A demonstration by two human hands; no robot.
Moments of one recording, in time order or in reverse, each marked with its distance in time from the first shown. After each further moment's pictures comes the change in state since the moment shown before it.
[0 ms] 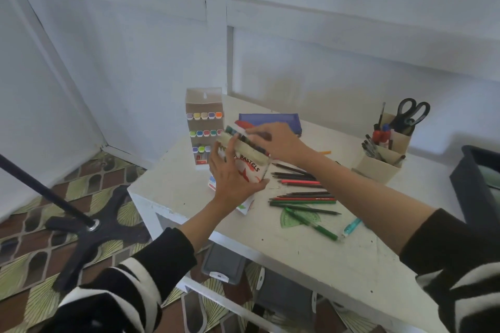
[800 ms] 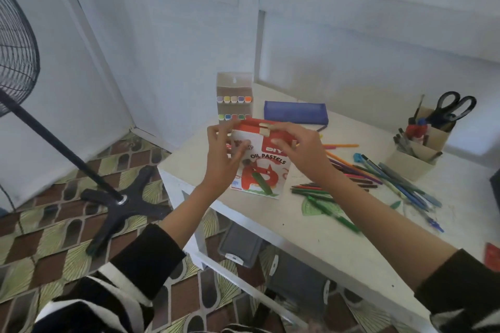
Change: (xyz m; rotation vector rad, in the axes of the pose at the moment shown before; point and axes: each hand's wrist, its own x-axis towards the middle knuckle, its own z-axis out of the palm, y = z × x) left_hand 0.001 -0.012 -0.071 -0.331 0.061 -0.021; right_hand -0.037 -0.001 0.036 0.092 0.345 -0.300
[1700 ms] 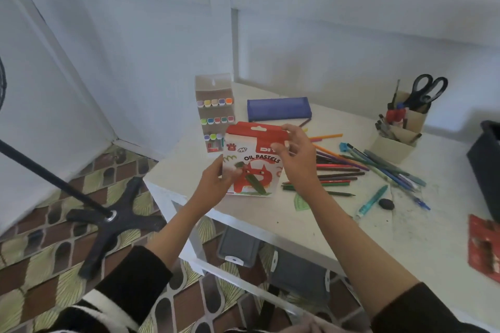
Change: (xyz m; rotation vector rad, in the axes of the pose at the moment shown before) left_hand -0.022 -0.021 -0.005 -0.079 -0.413 -0.284; right_hand -0.031 -0.007 0.016 0.468 0.321 0.513
